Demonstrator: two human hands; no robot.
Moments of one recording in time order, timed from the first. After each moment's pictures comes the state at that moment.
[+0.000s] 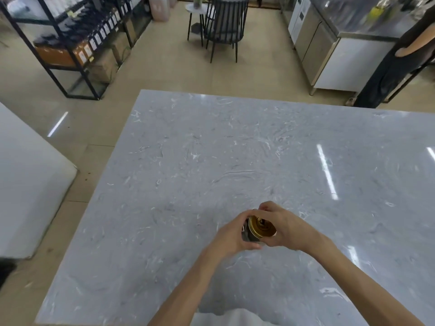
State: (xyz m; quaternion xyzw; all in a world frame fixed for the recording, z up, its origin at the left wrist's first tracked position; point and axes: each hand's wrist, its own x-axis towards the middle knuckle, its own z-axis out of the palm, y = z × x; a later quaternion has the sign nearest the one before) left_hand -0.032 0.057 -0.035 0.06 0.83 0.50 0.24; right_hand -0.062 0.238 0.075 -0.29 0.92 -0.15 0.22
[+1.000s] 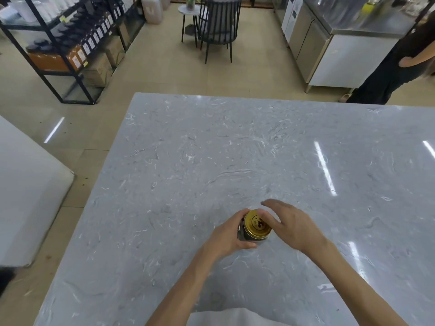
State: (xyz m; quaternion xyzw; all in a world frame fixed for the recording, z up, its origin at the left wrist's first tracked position) left_hand -0.036 0.055 -0.039 0.06 0.84 0.48 0.25; right_hand -0.052 0.245 0.074 -0.10 0.97 -0.17 0.12
